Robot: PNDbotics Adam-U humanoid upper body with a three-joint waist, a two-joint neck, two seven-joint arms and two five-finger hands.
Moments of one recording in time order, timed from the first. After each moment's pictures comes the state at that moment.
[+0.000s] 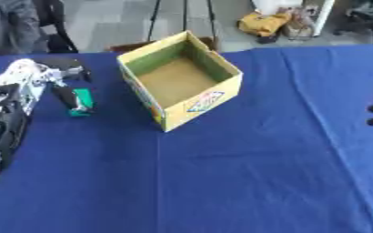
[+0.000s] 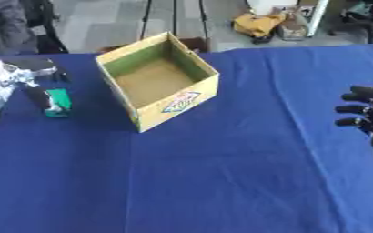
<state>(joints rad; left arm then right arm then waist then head) -0.93 0.54 -0.01 -0.73 -1.17 -0.29 -0.51 -0.26 -0.46 0.01 -1.62 -0.34 -0.05 0.05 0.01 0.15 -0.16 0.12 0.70</state>
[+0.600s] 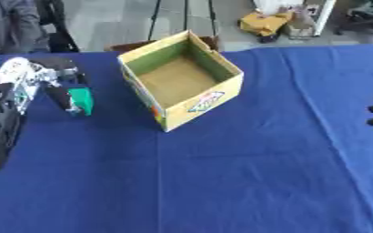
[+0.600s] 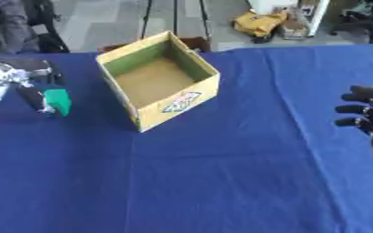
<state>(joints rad) -0.93 0.56 -0.01 -0.73 -1.18 -0.31 -0.55 -0.26 -0.46 0.01 -1.62 -0.34 -0.05 0.05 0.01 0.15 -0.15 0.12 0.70</state>
